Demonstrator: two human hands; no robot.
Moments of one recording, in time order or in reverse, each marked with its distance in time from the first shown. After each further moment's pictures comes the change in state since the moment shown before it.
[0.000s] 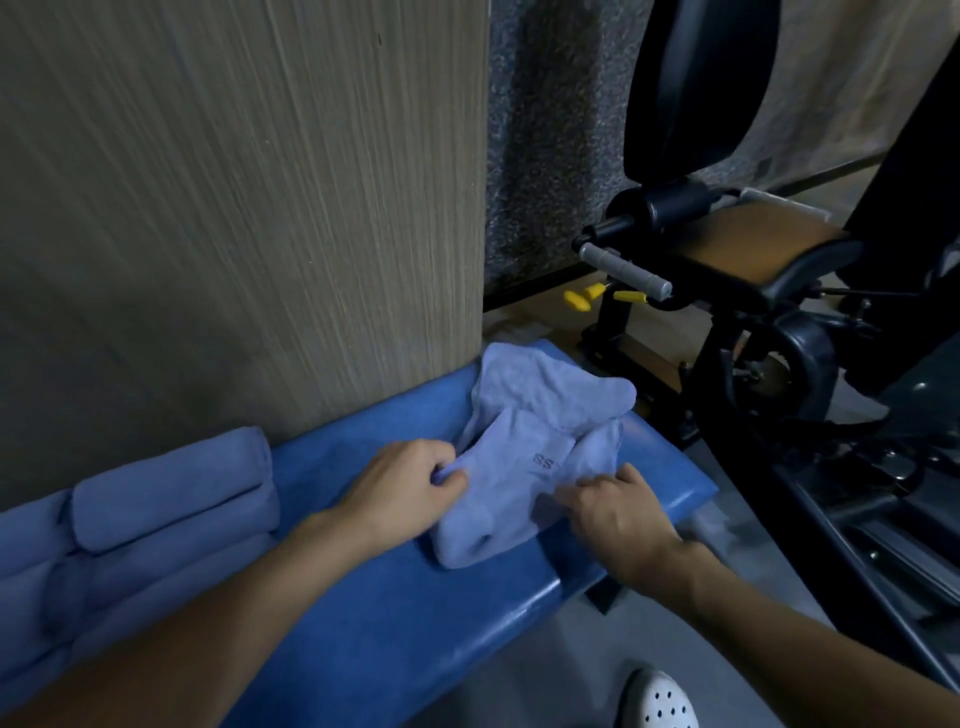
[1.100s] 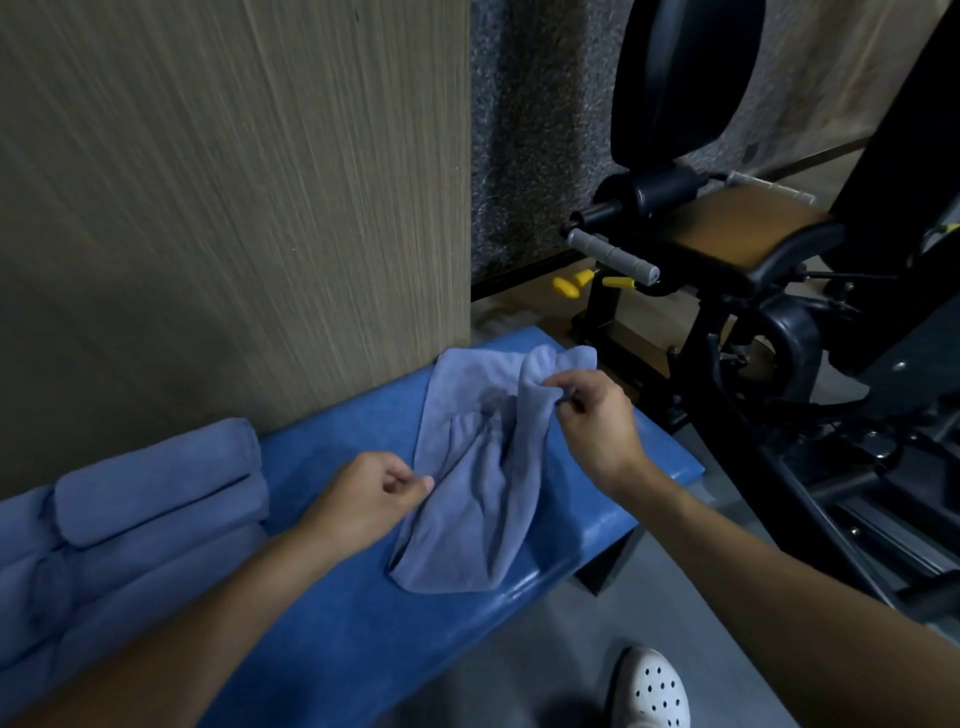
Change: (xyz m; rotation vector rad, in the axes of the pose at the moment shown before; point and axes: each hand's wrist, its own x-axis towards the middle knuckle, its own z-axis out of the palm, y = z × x) left_hand -0.018 -0.032 0.014 -0.224 0.021 -0.314; right_hand 0.043 0.003 -0.036 1.084 0.397 0.398
